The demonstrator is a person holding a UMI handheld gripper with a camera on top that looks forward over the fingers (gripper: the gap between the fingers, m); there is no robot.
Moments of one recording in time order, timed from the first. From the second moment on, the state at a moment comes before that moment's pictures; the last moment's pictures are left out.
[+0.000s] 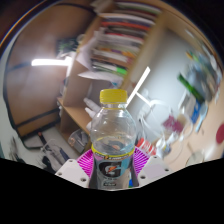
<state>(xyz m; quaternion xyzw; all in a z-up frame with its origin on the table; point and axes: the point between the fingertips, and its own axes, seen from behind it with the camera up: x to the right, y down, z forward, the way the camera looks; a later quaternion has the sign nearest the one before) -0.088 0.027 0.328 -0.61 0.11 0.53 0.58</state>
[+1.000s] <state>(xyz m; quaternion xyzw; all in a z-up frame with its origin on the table) 0.183 0.160 0.095 -0.73 -0.01 -0.01 0.68</state>
